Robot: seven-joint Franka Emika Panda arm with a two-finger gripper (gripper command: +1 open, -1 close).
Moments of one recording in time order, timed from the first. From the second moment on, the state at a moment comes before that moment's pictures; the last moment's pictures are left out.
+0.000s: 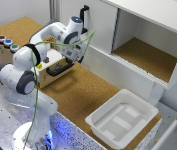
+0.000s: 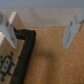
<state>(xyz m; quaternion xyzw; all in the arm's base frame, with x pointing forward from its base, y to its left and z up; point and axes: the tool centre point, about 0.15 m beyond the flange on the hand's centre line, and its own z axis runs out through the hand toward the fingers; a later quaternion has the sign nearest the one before) 0.334 0.042 0.423 -0.99 -0.08 -0.02 0.11</state>
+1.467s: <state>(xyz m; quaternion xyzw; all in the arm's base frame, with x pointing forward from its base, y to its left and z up) 0.359 0.160 0.309 -0.99 -0.07 -0.02 0.11</state>
